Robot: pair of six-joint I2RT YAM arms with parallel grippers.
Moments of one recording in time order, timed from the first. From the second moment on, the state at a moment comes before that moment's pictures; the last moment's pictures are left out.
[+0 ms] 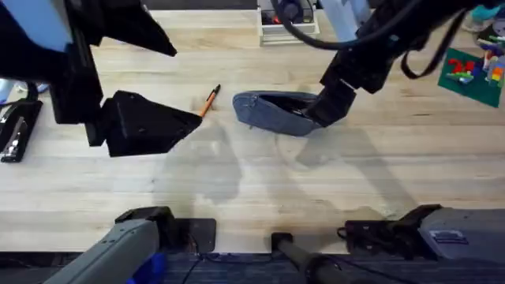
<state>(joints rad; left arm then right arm) 0.11 1.13 1.61 -1.69 0.68 1.14 0.52 1.53 1.62 -1.44 -0.14 -0.44</state>
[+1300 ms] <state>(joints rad) 0.11 1.13 1.61 -1.69 0.68 1.14 0.52 1.20 1.59 -1.56 -0.10 -0.23</state>
